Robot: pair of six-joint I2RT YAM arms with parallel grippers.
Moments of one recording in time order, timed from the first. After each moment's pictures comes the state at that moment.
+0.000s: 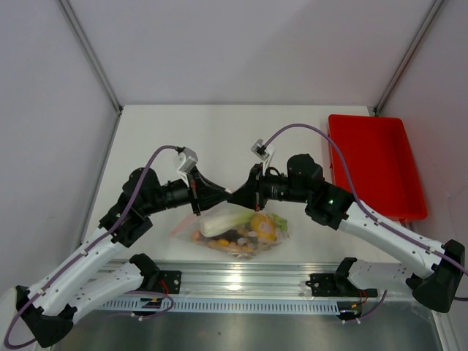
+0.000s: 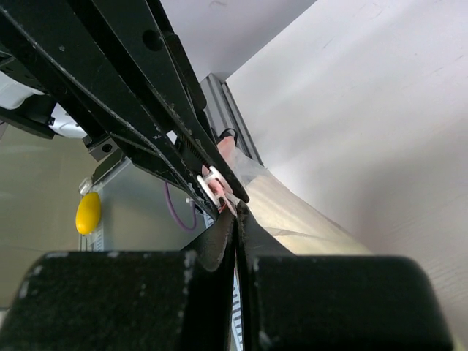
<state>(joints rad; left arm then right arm) -0.70 0.76 0.82 -0.11 0.54 -0.37 0.92 1.12 1.03 -0.10 -0.45 0.53</state>
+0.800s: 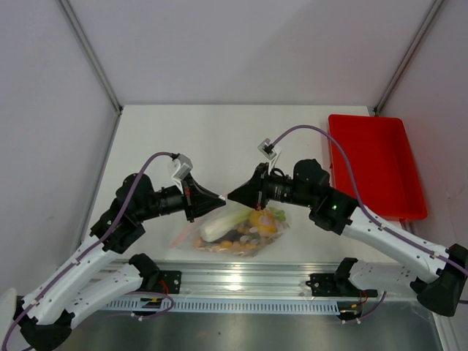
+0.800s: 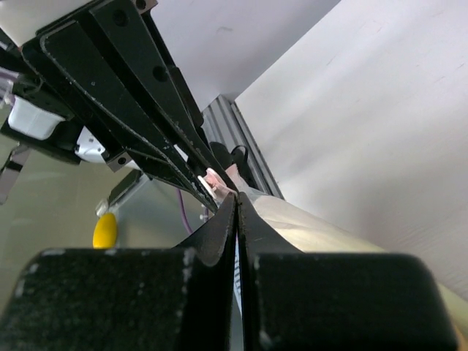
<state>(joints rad) -0.70 0.68 0.81 -0.23 0.53 -0.35 0.93 1.06 0.97 0.01 -0.35 0.63</state>
